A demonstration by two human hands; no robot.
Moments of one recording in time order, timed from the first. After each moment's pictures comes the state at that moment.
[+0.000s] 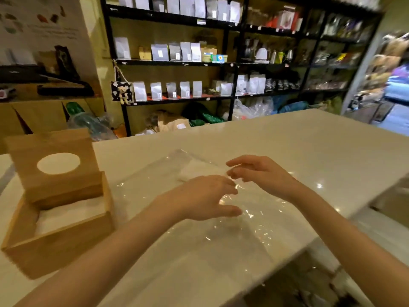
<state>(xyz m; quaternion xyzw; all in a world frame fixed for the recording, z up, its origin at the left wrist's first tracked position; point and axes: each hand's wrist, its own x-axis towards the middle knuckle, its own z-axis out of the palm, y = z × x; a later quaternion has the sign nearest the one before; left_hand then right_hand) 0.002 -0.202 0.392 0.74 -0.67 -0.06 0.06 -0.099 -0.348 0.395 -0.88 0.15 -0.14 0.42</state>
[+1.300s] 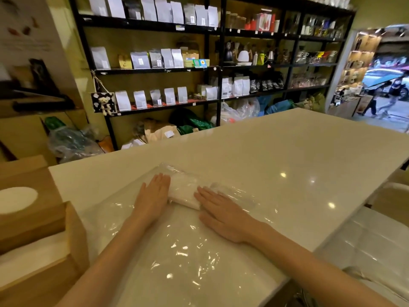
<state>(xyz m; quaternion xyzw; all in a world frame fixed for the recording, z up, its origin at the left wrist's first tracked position) 0.104 -0.239 0.314 0.89 -0.35 -0.09 0.27 -0.058 -0.366 0.295 -0.99 0.06 -0.05 0.12</state>
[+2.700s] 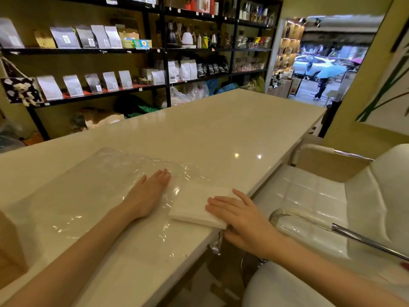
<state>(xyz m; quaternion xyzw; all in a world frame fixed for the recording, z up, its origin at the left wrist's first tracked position) 0.035 -0.277 0.279 0.77 -0.62 -0.11 0.10 -0.242 -0.339 0.281 -0.98 0.13 -0.17 -0.02</state>
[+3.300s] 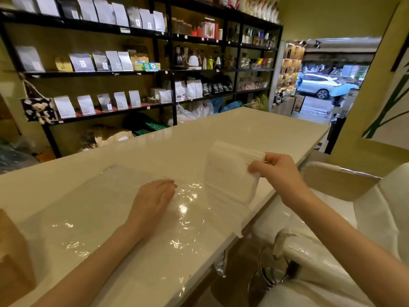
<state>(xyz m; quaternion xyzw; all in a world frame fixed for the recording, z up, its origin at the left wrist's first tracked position) 0.012 -0.262 0.311 0.70 -0.58 0.03 0.41 -0.231 -0.374 0.409 -0.71 0.38 -0.41 0.44</state>
